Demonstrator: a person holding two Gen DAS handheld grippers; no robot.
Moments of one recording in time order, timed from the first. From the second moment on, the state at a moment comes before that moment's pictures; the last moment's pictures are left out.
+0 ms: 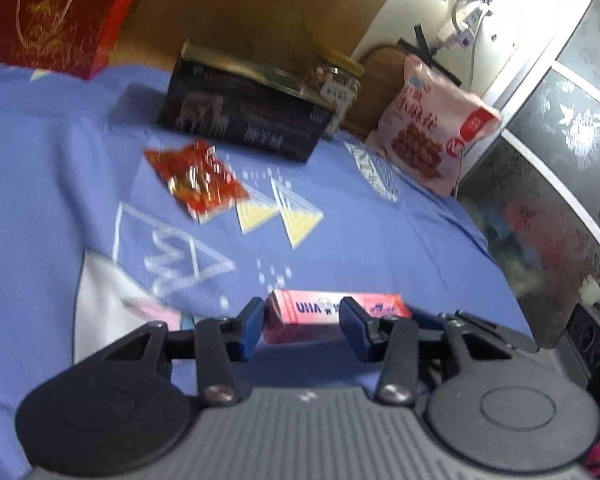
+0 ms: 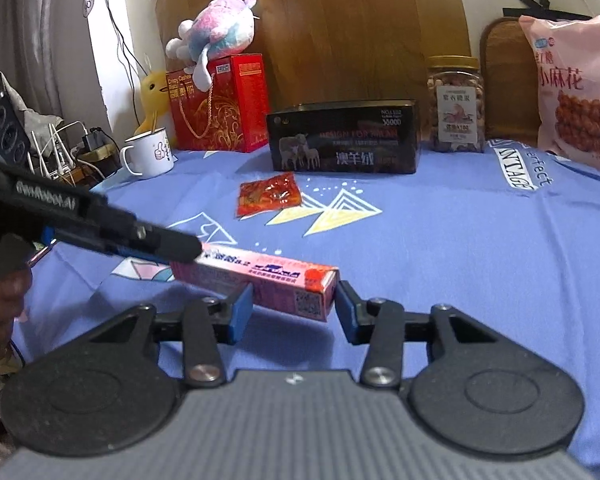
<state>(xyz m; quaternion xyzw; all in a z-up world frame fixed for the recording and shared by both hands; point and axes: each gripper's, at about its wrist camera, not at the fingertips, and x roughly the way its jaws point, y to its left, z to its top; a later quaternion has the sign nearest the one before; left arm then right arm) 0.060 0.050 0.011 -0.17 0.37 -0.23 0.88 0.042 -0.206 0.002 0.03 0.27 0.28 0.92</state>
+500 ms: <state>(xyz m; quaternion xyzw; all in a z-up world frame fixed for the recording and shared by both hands) 0.157 0.058 0.073 -0.14 0.28 -0.21 0.92 0.138 -0.185 0.039 0.04 0.22 0.27 0.94</state>
